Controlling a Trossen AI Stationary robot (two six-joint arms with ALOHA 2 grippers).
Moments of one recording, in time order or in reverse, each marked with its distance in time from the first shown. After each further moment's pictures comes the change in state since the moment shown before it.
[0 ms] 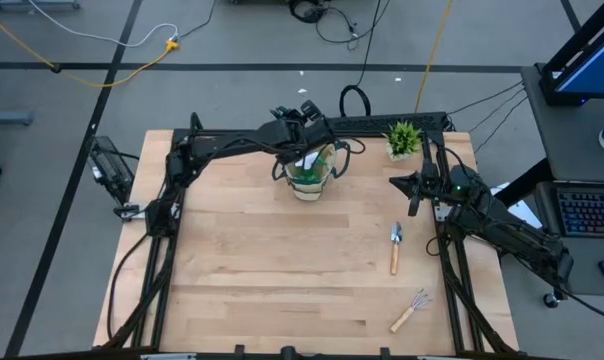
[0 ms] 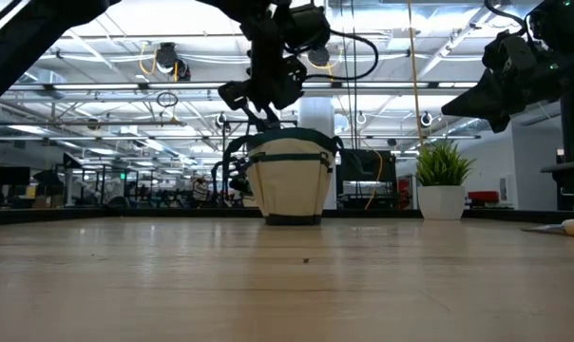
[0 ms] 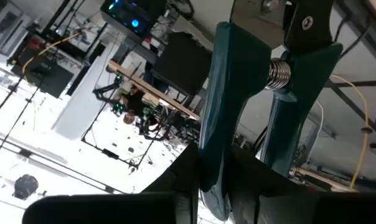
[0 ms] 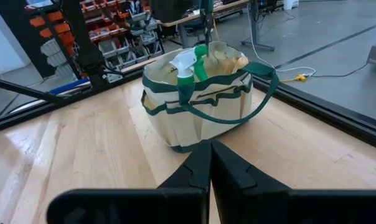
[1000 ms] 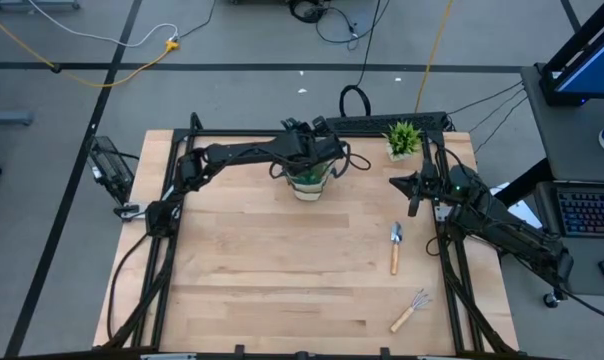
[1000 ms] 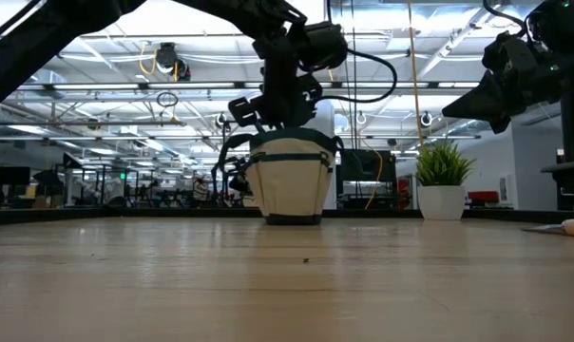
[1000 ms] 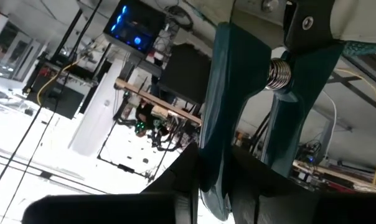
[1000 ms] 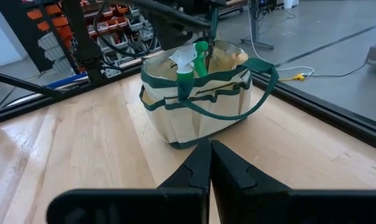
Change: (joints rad) left arm -0.040 0.098 0.000 0.041 0.002 0.046; right arm 0.000 0.000 0.000 -0.013 0.002 -0.017
